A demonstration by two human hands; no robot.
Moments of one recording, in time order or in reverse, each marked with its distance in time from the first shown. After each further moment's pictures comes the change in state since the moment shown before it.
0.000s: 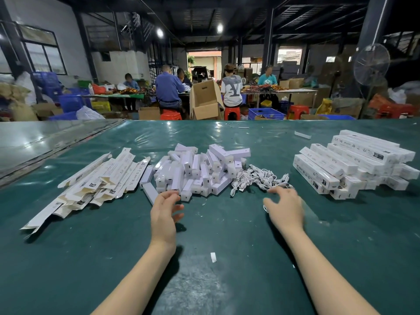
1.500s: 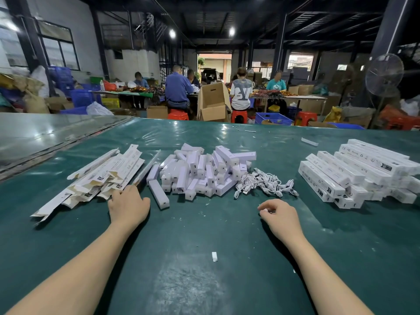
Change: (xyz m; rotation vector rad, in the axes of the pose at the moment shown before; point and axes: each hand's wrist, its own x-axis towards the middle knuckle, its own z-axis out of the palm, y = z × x) left_hand 0.085 0.004 -0.072 1.536 0.139 0.156; right_hand -0.009 -0.001 -0.002 0.131 -0.234 -0.118
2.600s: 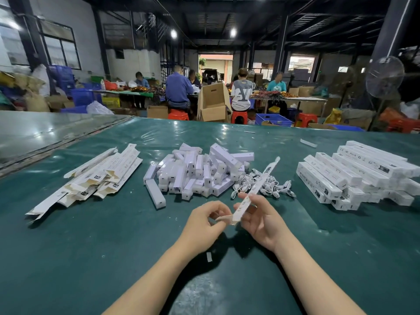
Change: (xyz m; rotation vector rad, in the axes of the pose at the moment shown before) left_hand -0.111 0.105 0.001 -0.961 -0.394 0.535; right_hand -0.013 -0.033 0.007 1.232 -0.455 0.348
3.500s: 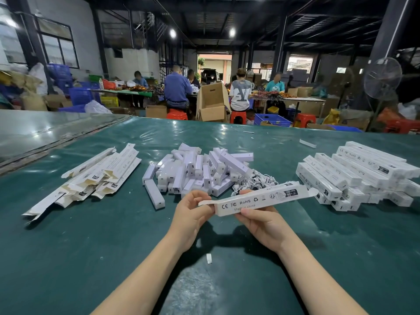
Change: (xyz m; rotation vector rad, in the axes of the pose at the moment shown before) left_hand 0.015 -0.009 -0.012 -0.739 0.196 -0.280; right_hand 0.001 0.003 -0.009 0.083 -0.144 -0.127
